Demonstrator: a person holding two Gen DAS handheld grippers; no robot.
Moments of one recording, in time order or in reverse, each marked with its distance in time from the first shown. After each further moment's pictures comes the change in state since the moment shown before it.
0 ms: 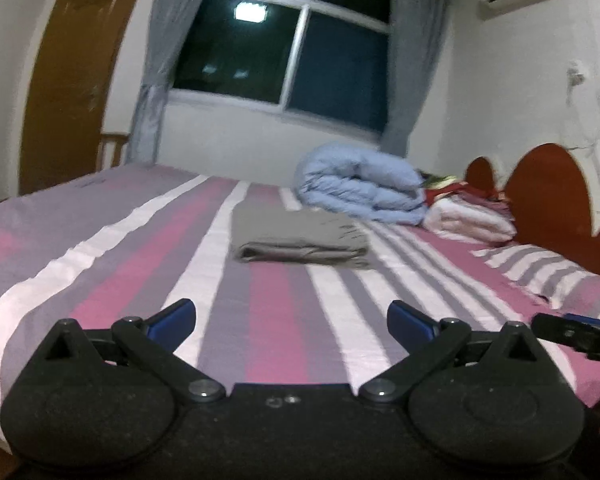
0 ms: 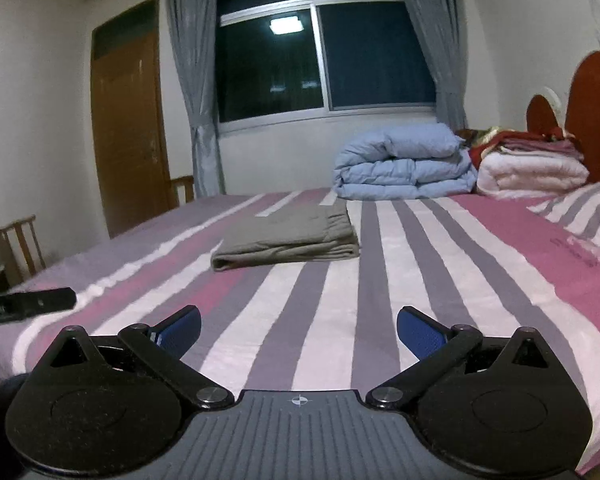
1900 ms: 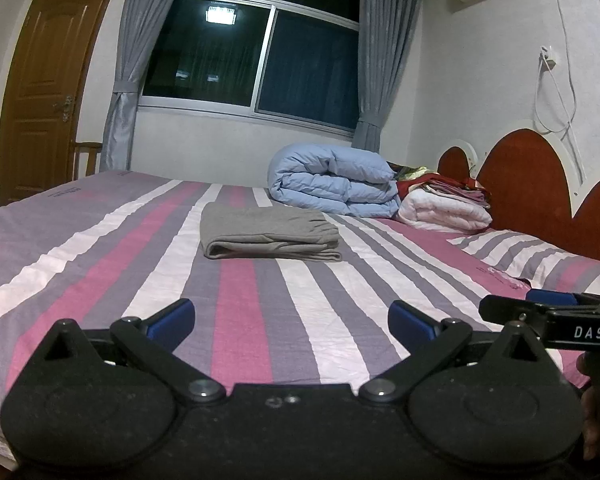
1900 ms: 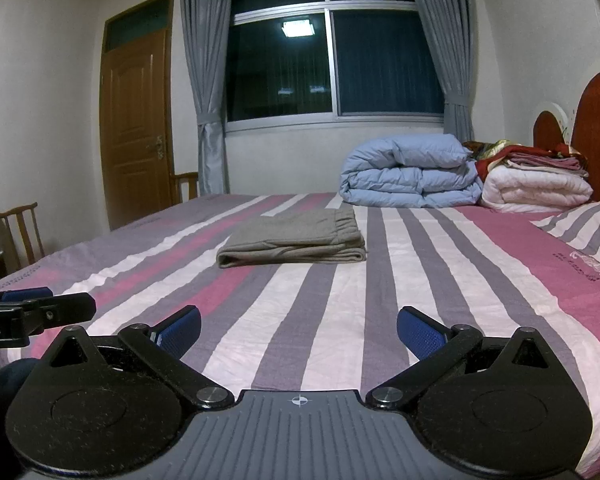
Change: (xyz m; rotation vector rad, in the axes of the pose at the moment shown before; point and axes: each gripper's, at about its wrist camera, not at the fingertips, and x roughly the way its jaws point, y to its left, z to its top) left arm 0.007 -0.024 -0.015 0.039 0.014 -0.048; right arm 0.017 0.005 -0.007 -0.051 -0.004 0.003
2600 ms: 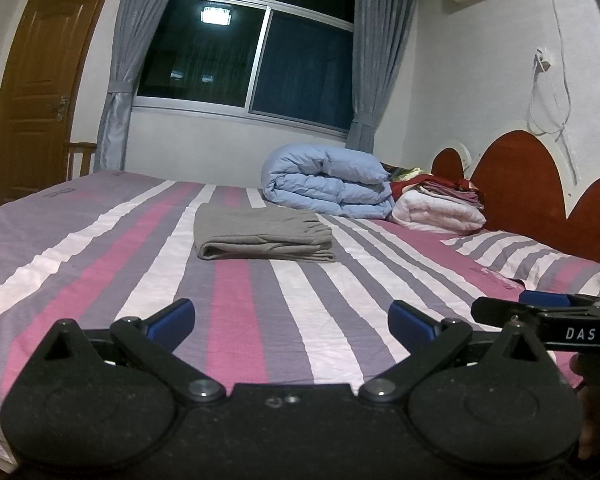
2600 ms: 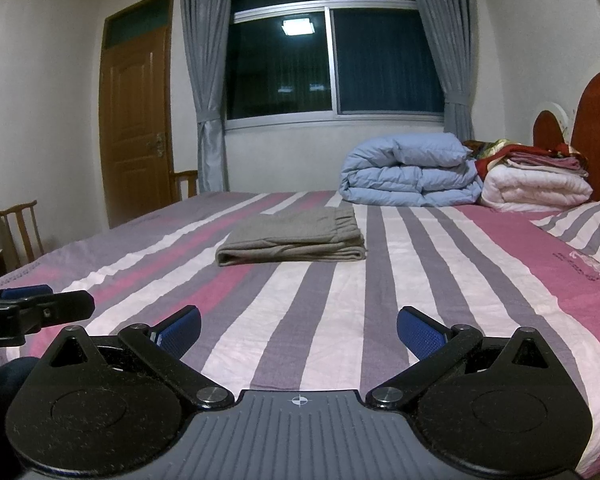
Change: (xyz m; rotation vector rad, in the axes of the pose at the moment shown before) left arm 0.002 -0.001 0.003 0.004 -0.001 -0.018; right arm 0.002 -0.004 0.000 0.000 0.002 0.002
